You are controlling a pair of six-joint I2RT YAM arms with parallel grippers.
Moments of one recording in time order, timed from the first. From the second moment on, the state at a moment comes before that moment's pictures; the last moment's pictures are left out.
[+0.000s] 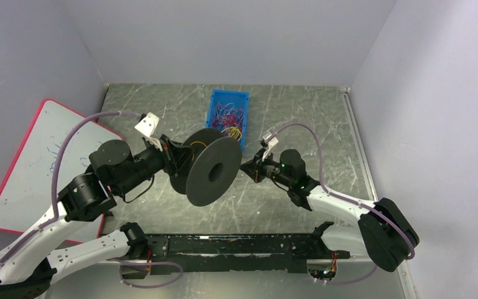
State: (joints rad) left arm -0.92 0.72 1.12 -0.52 -0.13 -0.30; right arm 0.64 1.18 0.43 0.52 -0.33 0.25
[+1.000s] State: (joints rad) left arm -0.93 1.01 1.06 -0.24 -0.70 -0.57; right arm 1.13 1.16 0.37 0.71 -0.01 0.38
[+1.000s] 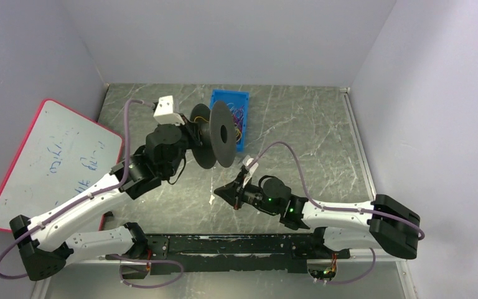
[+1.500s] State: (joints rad) left arm -0.93 1.10 1.02 -0.26 -0.78 -0.55; right arm 1.24 1.13 0.60 0.48 0.15 0.29
